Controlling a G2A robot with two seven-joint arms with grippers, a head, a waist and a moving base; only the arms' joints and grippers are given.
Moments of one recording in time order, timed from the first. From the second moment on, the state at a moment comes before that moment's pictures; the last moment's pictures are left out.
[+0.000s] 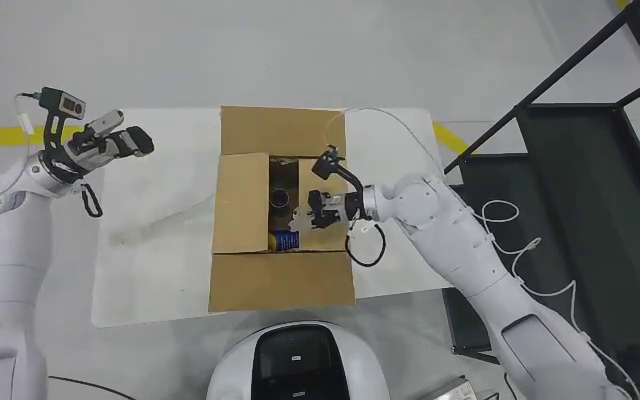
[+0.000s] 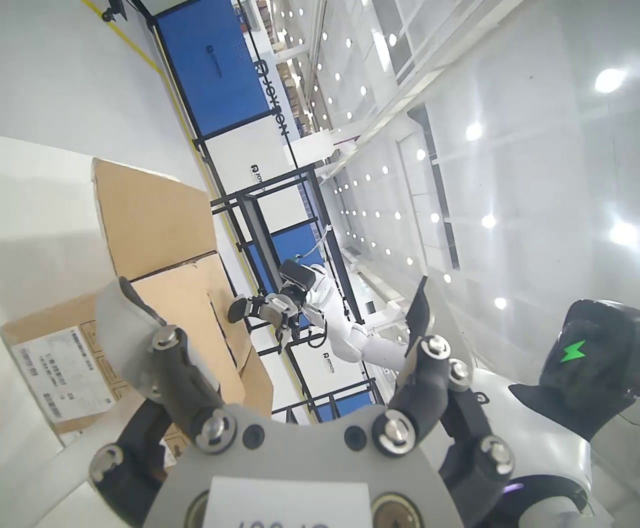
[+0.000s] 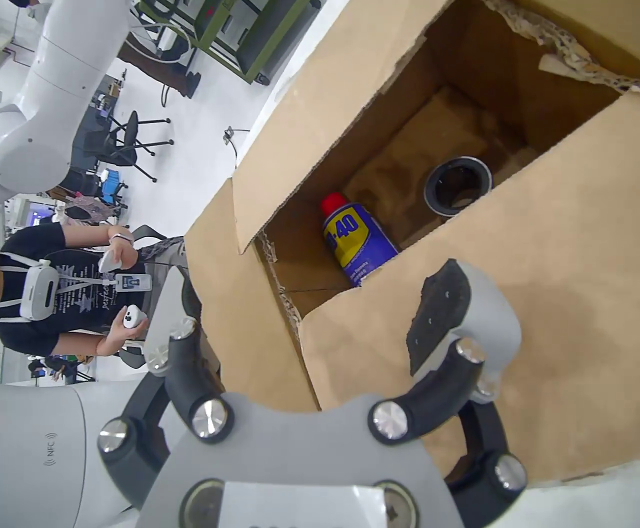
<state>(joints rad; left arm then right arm) 0.71 -1.00 -1.39 -0.86 -0.63 -0.47 -1.35 -0.91 -1.16 0.99 -1.38 -0.20 -0.51 0.98</state>
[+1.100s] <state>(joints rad) 0.46 -1.12 -1.11 -0.50 -0.67 -0.52 -1.30 -1.38 -1.04 1.40 -1.64 0.25 -0.46 1.18</state>
